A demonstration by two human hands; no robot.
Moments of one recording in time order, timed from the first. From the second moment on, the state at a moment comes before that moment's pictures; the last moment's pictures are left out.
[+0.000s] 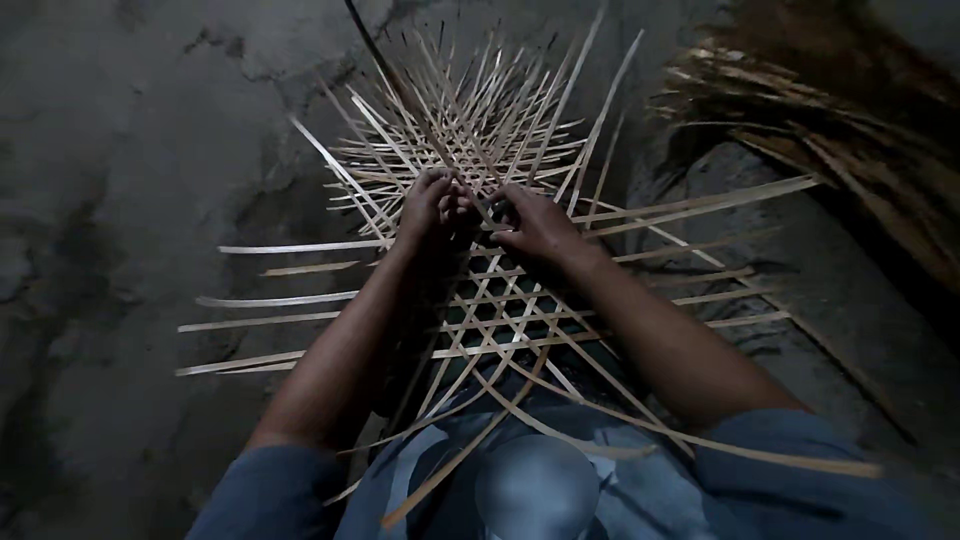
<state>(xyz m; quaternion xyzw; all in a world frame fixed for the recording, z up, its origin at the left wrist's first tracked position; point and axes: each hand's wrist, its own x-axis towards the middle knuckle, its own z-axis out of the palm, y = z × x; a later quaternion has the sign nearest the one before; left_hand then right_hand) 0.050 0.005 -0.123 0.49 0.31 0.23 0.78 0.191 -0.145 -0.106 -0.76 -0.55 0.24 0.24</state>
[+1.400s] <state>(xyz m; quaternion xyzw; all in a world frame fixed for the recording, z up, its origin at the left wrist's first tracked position) 0.049 0.005 -0.113 0.85 0.35 0.01 0.39 0.185 -0.124 -0.110 -0.69 -0.54 0.36 0.32</state>
